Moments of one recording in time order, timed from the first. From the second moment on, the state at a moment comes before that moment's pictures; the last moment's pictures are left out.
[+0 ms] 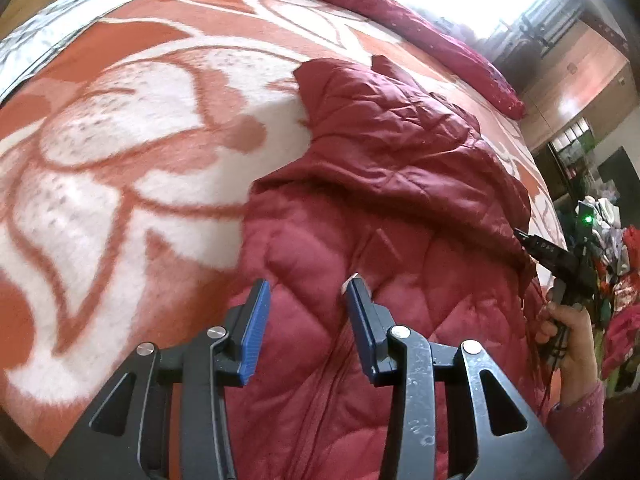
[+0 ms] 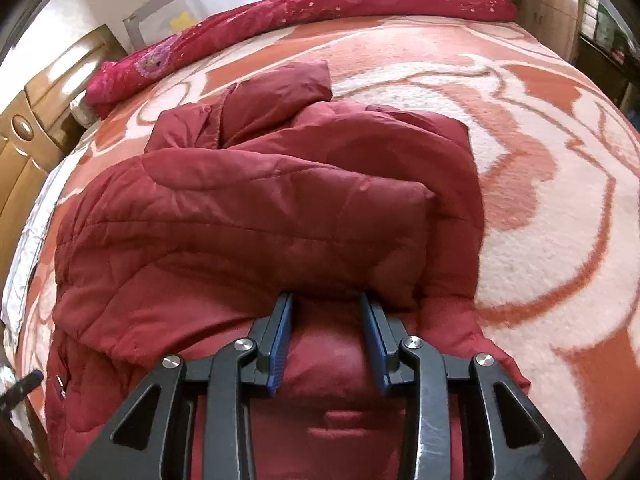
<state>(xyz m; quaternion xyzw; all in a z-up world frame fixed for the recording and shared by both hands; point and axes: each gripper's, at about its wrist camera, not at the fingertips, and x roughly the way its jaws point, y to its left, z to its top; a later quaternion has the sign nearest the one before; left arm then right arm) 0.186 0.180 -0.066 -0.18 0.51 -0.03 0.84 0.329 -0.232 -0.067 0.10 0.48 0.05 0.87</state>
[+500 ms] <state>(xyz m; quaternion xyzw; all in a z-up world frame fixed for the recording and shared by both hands) 0.145 0.191 -0.082 -0.18 0.53 -0.02 0.83 0.236 -0.246 -0.043 0.13 0.48 0.10 0.86</state>
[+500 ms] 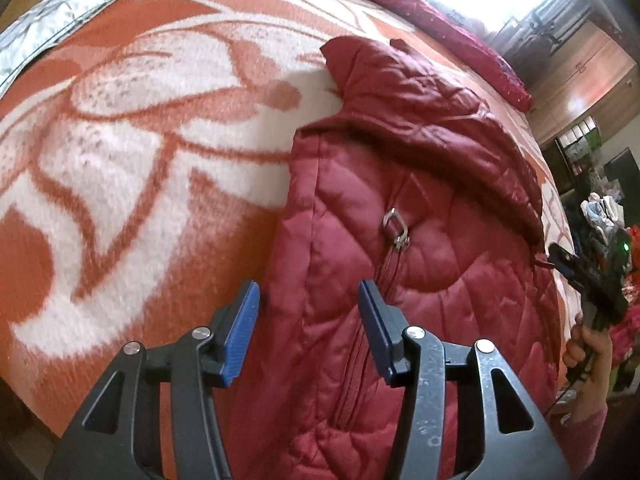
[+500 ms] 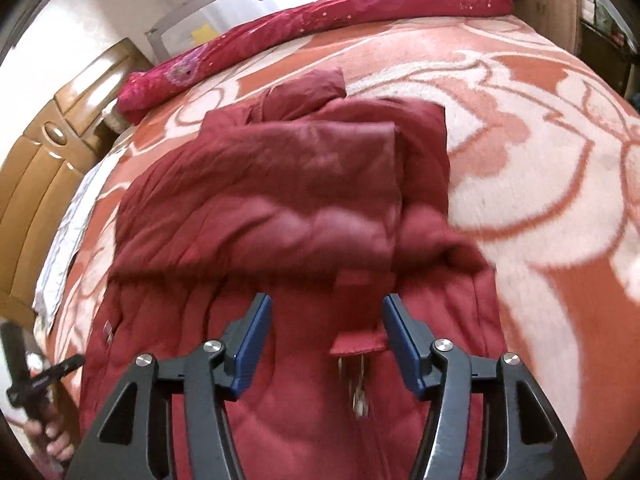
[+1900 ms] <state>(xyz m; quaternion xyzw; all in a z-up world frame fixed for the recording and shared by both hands) 0.064 0.191 -0.102 -0.19 0.56 -0.08 0.80 0.072 -0.341 -0.093 0.22 0.52 0.11 0.82</state>
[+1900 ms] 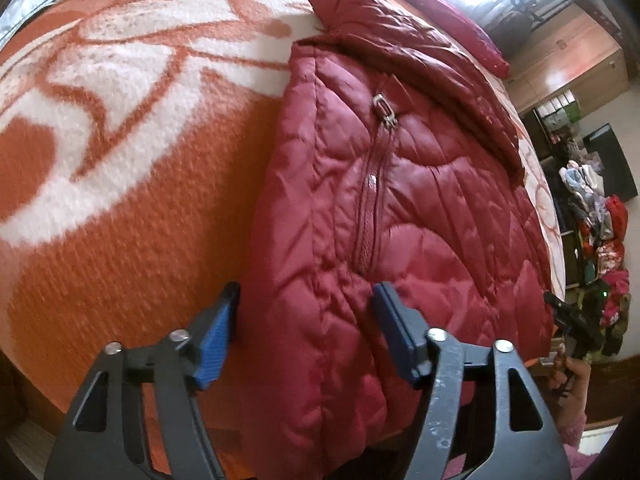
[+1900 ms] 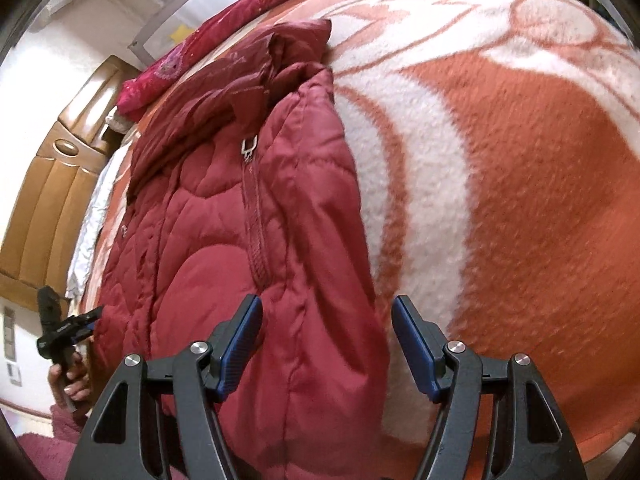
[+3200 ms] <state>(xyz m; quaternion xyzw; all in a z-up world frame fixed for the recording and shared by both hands) 0.038 0.149 -0.089 -0.17 0.54 -0.20 0.80 0.040 -0.327 -0.113 0.29 0.49 0.25 0.78</state>
